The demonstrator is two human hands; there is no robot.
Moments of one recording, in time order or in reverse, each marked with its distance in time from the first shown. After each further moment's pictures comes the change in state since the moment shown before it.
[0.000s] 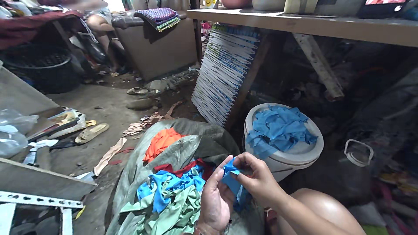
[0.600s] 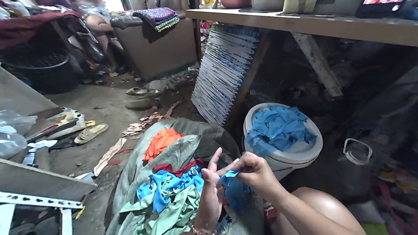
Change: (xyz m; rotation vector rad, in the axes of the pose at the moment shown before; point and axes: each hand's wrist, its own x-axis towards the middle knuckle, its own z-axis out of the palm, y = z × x) left_hand 0.009 0.009 -0.019 0.486 -0.308 0.245; right_hand 0.001 0.004 -0.005 0.055 0.026 0.132
